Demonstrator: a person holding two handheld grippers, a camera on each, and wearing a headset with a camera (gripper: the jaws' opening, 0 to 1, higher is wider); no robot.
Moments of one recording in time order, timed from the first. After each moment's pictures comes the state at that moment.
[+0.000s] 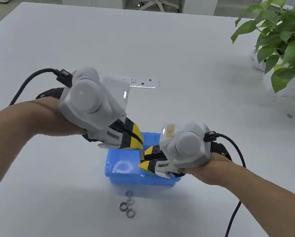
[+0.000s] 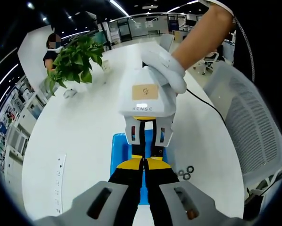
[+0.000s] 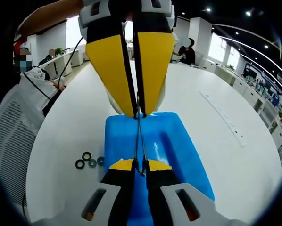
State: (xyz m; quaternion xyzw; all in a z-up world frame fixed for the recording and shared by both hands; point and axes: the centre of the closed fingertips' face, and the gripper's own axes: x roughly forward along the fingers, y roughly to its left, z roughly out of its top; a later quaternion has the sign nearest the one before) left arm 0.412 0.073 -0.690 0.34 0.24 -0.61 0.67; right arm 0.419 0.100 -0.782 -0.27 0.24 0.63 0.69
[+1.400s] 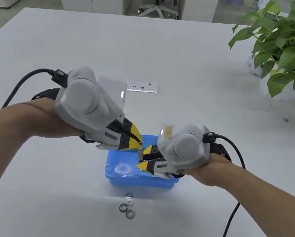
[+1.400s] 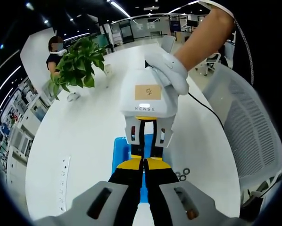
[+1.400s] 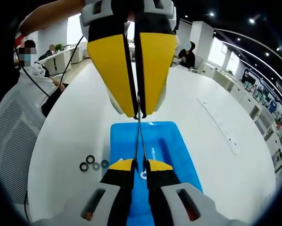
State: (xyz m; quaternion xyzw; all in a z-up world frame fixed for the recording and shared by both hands) left arm 0.397 0.074 -0.665 0.34 0.23 -0.60 0.68; right arm 0.410 0.099 -0.756 -0.30 0.22 0.62 0.69
